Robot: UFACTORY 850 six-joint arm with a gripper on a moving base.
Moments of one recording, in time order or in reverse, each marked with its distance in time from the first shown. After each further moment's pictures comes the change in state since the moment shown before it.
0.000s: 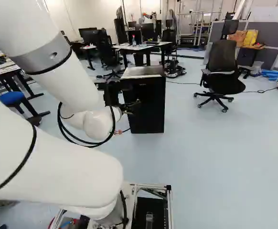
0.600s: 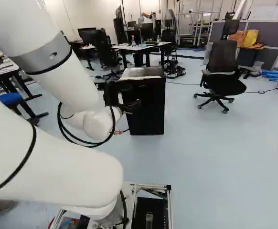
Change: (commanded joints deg) arm 0.0 0.0 0.0 0.0 0.0 0.0
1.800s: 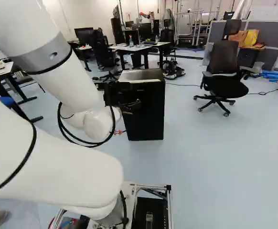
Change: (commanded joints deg) arm 0.0 0.0 0.0 0.0 0.0 0.0
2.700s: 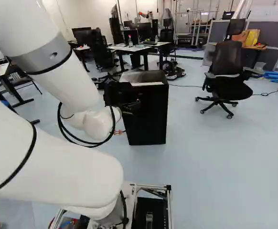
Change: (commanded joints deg) arm 0.0 0.0 0.0 0.0 0.0 0.0
